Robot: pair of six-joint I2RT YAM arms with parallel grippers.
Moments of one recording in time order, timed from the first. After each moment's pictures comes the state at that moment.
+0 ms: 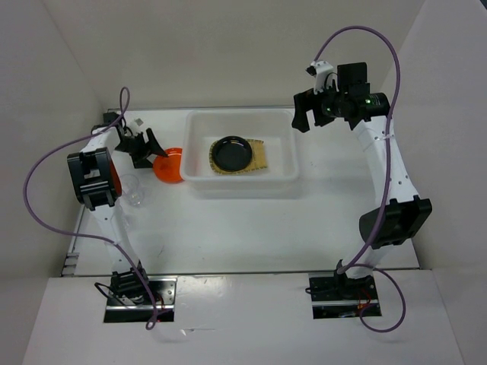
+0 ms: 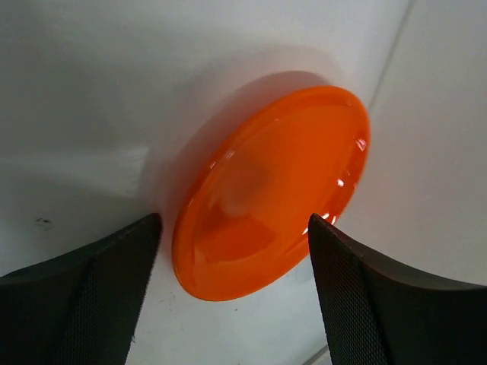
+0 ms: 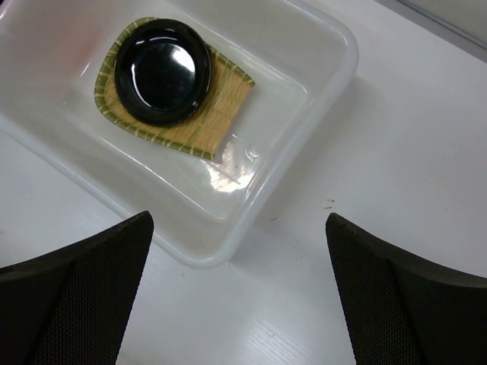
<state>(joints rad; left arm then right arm) 0.29 2.27 1.82 -0.78 0.65 -0.16 0.14 1.68 1.94 -0.94 -0.36 -0.22</state>
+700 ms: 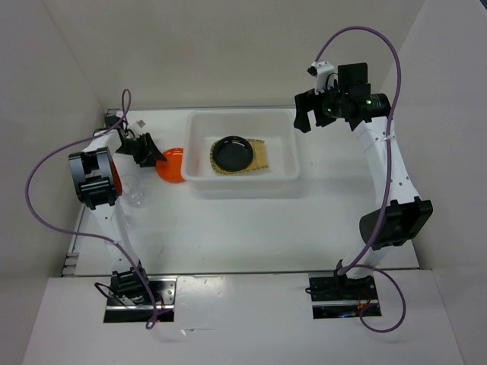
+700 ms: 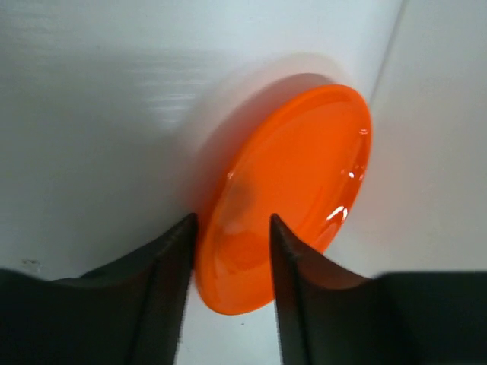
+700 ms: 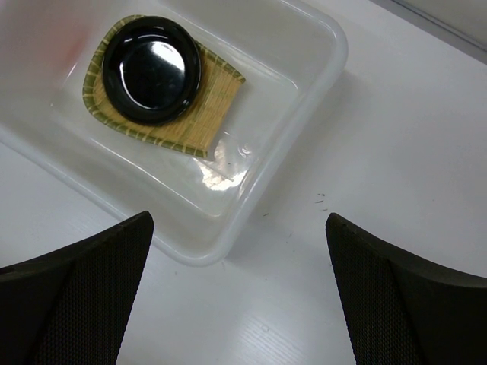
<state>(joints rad) 0.28 2.30 1.78 -0.72 0.70 -0.14 0.14 1.66 1.92 -0.94 -0.33 -0.22</state>
